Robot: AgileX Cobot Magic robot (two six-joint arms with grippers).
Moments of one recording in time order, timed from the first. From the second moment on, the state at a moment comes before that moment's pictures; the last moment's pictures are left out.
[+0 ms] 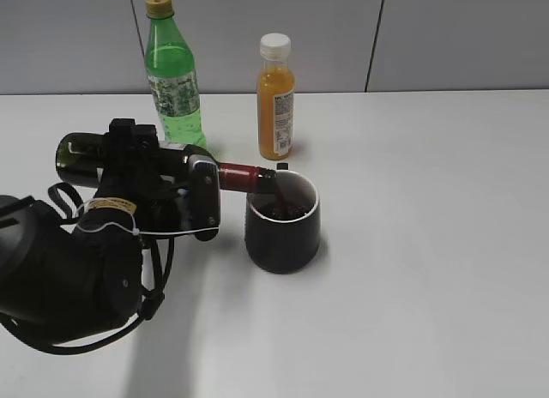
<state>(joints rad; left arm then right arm) -0.79 1.98 -0.68 -1.05 -1.14 2.02 -0.01 0.00 -0.42 0.11 0.94 -0.07</state>
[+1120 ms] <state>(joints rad) -0.79 1.98 -0.73 -1.10 -1.14 2.08 -0.01 0.00 -0.42 0.11 0.94 -0.07</state>
